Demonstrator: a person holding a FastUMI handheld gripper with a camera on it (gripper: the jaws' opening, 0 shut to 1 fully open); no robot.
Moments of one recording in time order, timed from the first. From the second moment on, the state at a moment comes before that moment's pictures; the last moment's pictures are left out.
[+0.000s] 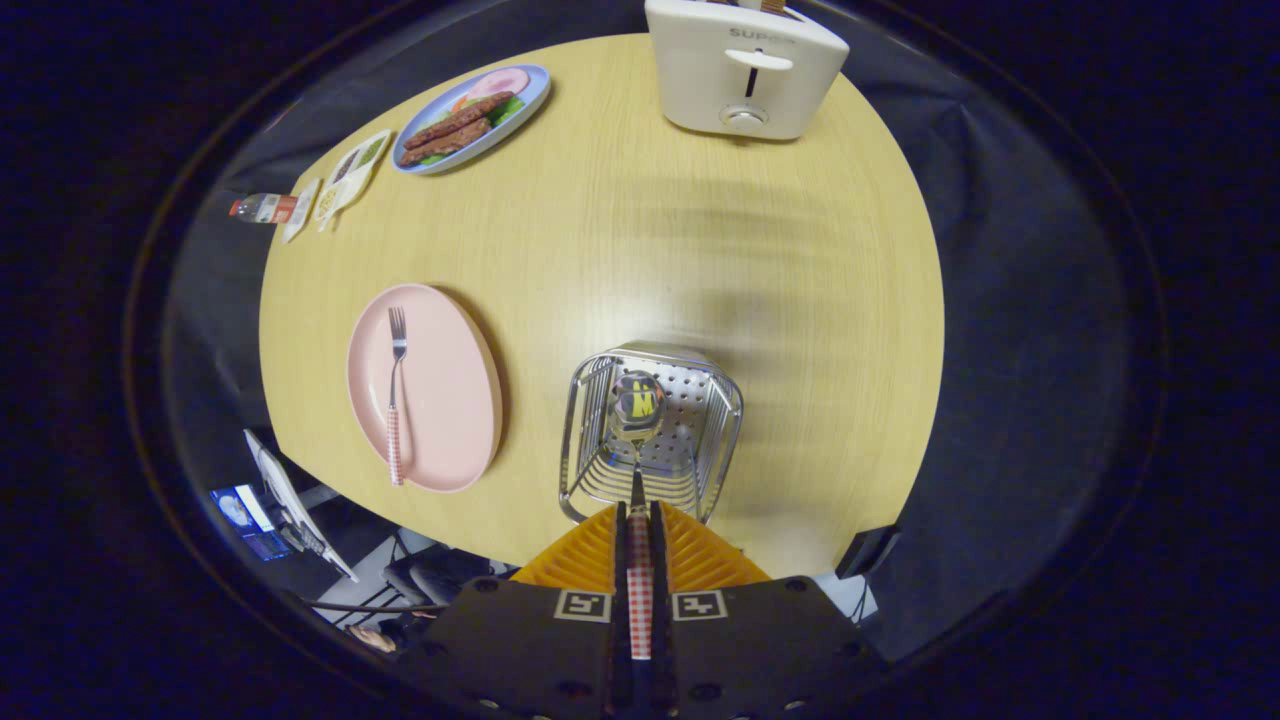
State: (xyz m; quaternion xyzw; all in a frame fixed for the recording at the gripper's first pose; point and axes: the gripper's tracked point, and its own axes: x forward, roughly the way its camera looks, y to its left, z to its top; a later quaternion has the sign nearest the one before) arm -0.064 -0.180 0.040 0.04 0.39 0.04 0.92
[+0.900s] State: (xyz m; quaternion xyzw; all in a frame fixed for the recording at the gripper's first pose) arm -0.086 -0.162 0.075 0.06 0.23 0.05 0.97
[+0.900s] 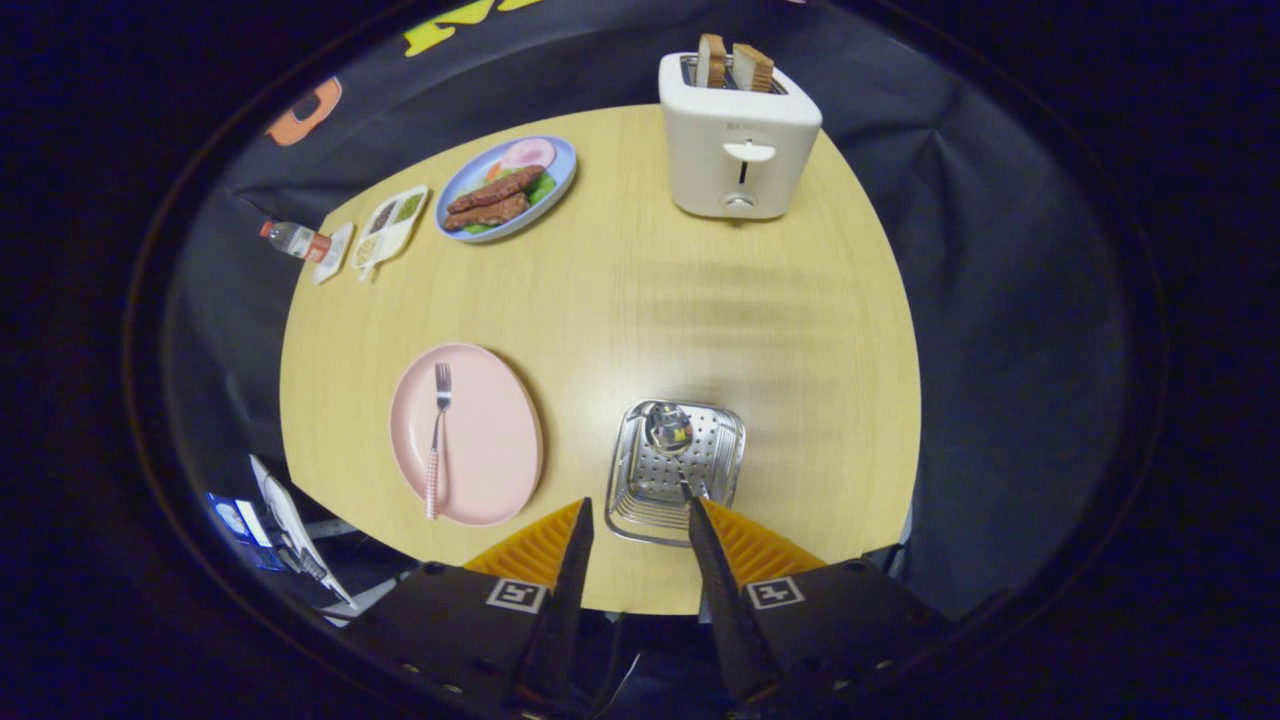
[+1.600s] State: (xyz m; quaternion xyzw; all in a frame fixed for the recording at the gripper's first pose) arm -0.093 -0.060 0.068 0.06 0.10 0.05 0.99
